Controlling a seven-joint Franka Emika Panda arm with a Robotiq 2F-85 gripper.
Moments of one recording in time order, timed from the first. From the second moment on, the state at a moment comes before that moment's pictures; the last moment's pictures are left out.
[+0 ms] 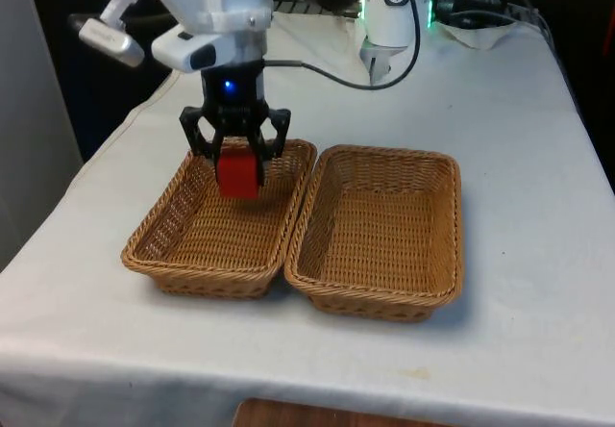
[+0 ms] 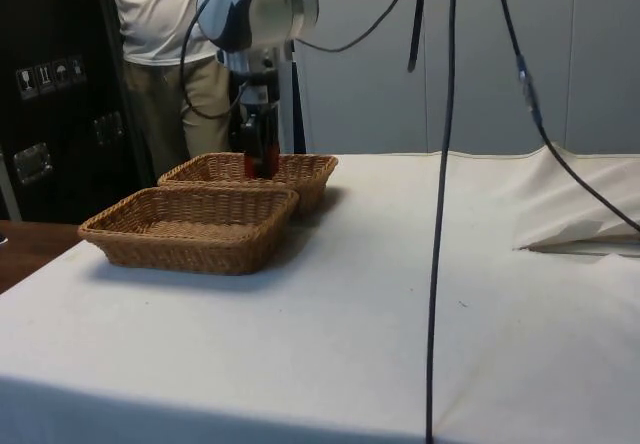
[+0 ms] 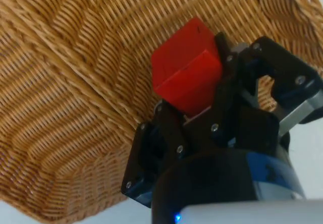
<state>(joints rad) 0.26 0.77 -0.62 -1.66 0.54 2.32 -0.71</state>
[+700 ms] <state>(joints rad) 0.26 0.84 -0.61 -1.60 0.56 2.32 -0.67</state>
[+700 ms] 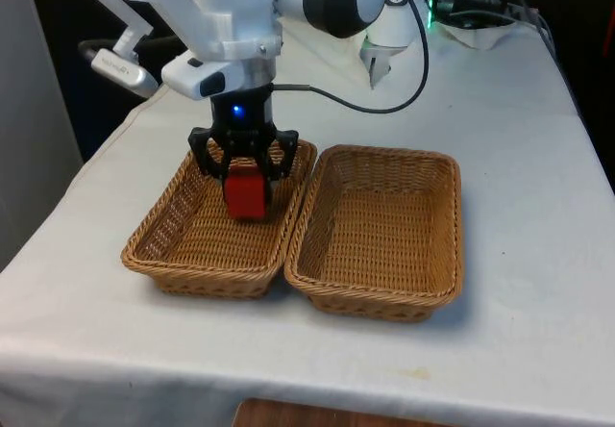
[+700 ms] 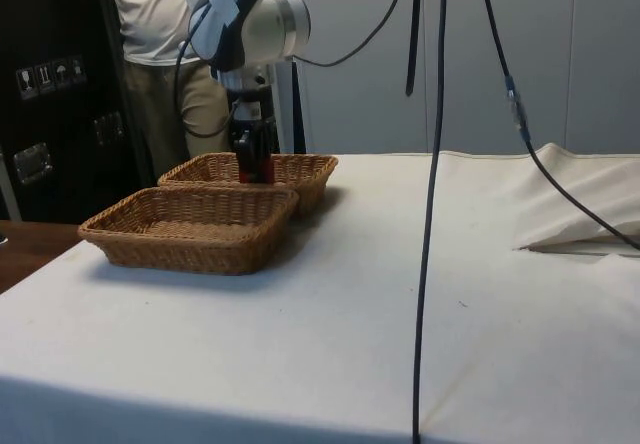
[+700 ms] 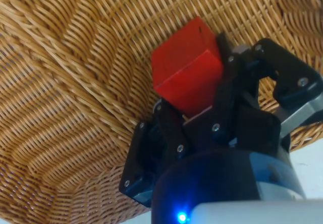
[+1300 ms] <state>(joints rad) 0.26 0.84 -0.61 -1.60 0.56 2.32 -0.67</state>
